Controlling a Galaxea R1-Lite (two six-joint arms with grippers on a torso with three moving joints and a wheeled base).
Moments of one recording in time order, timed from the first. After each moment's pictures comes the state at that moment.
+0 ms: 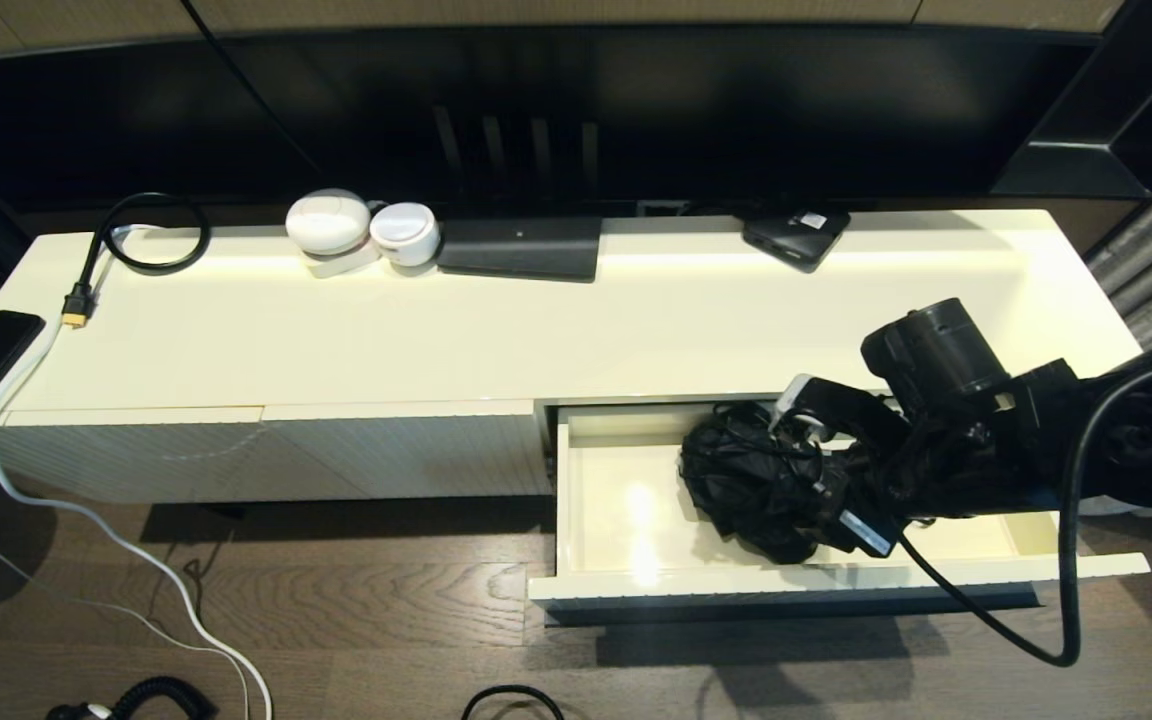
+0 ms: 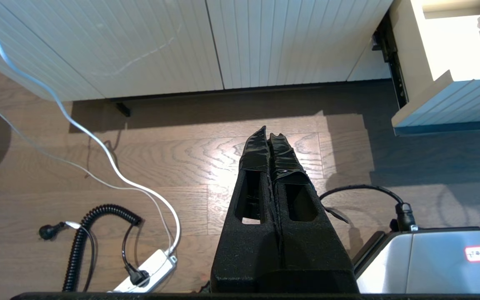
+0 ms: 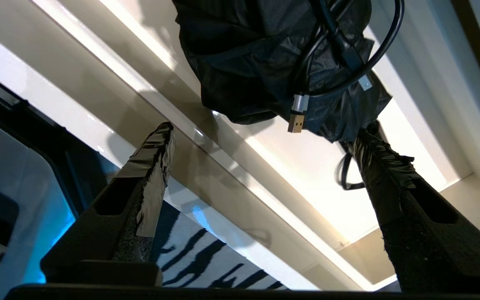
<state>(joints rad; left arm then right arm) 0.00 0.00 -0.03 0.08 -0.02 0.04 0.44 1.76 -1.12 0.21 -0.19 -0.47</state>
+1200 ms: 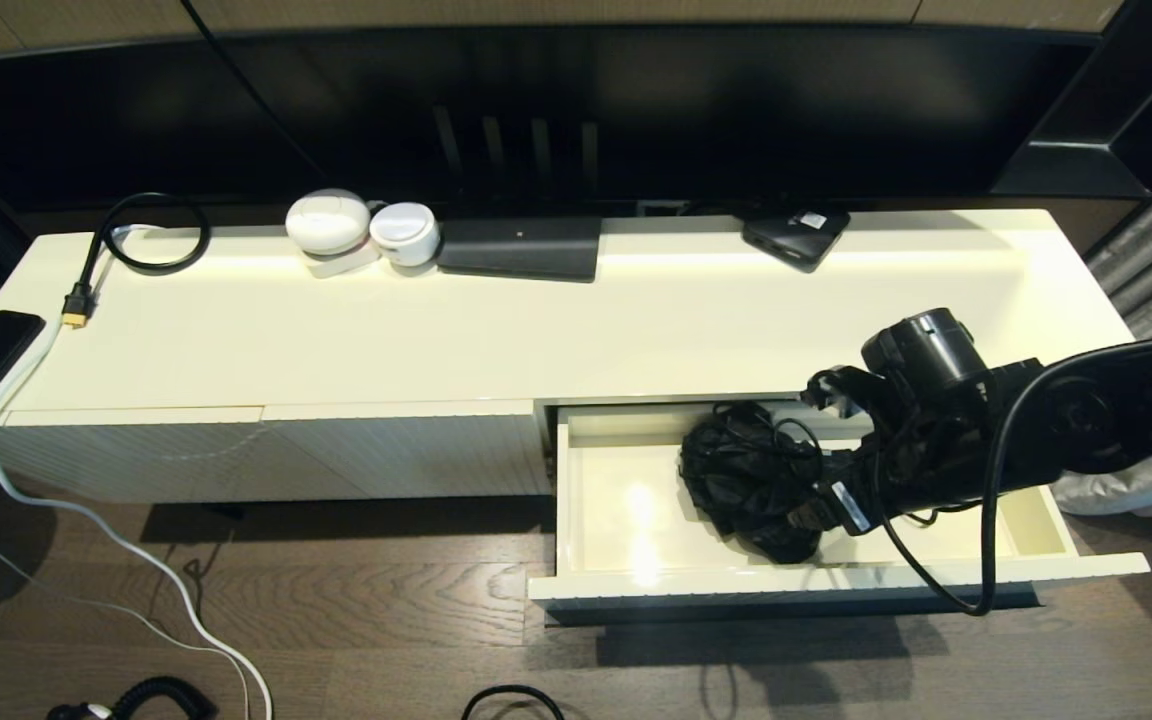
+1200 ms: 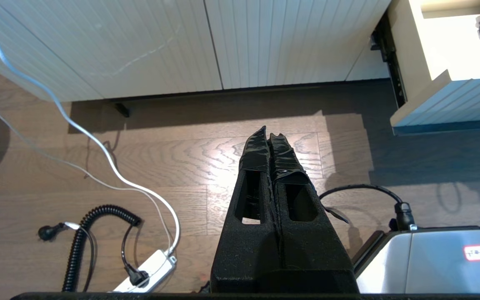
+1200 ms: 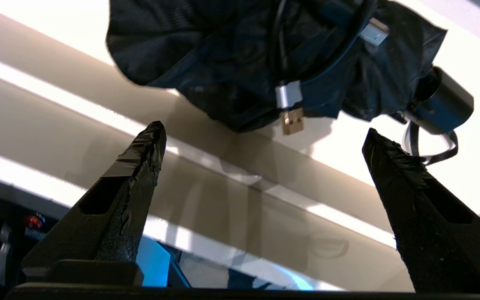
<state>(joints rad) 0.00 0.00 -0.03 0.08 -0.02 0.04 0.32 1.86 -1.18 0.23 -0.07 -0.13</state>
